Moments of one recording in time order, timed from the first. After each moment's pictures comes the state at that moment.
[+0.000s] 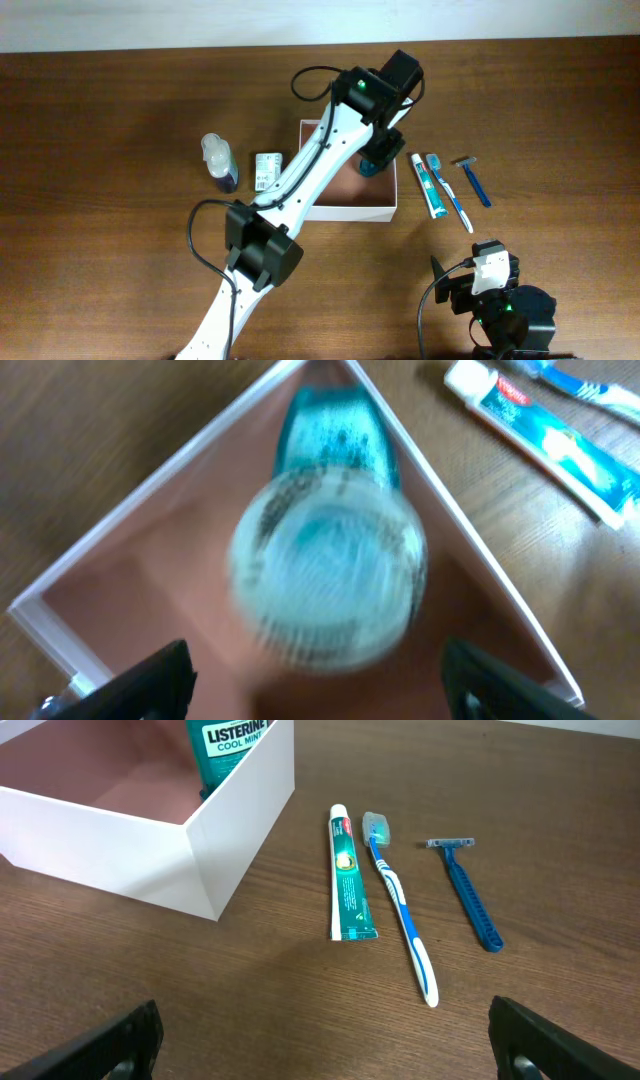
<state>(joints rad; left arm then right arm) -0.70 2.50 2.69 -1.52 -0.08 0.02 -0.08 0.01 0.17 -0.62 -0.25 -0.17</state>
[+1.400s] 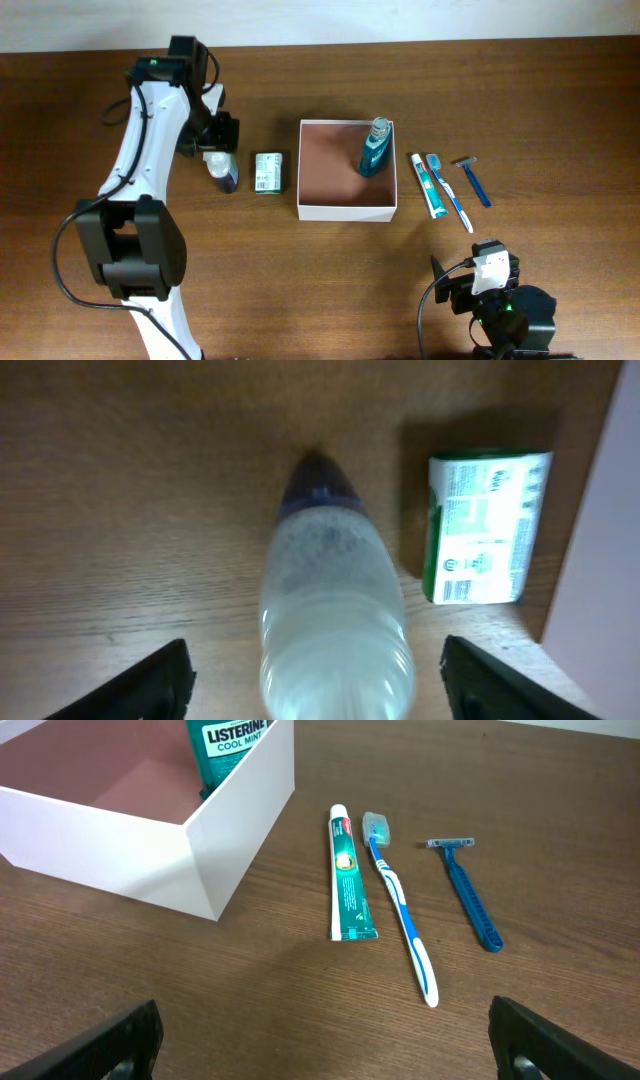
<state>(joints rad) -0.07 2.10 1.93 -1.31 0.02 0.00 -0.08 0.01 0.17 -0.62 -0.25 -0.17</state>
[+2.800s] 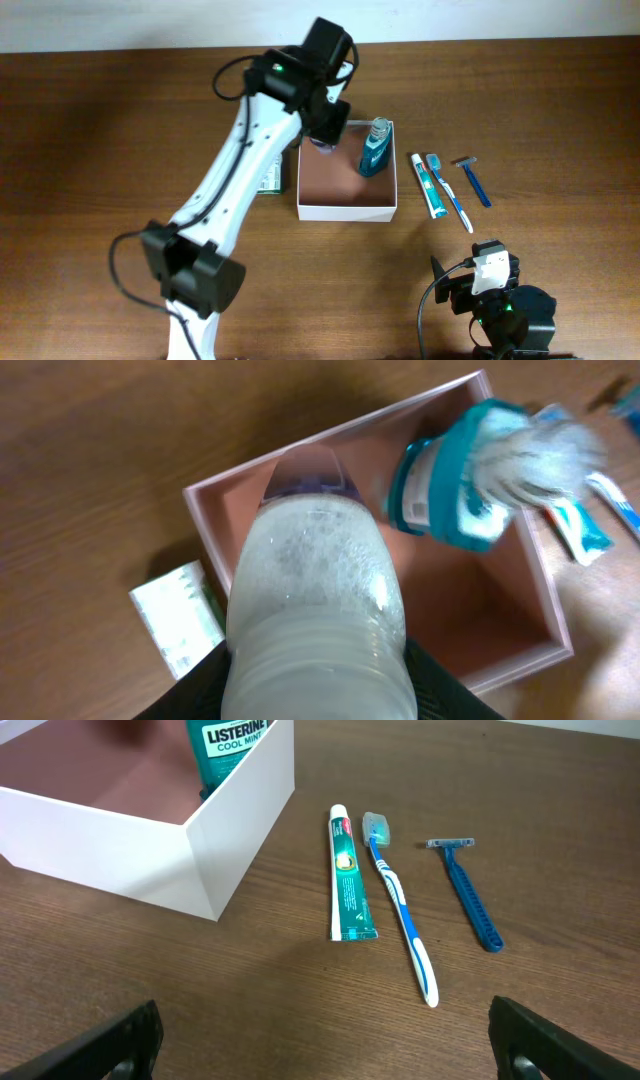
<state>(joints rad) -0.54 2.13 2.25 -1.31 -0.01 -0.11 -0.08 0.01 0.17 -0.62 -0.25 -0.17</state>
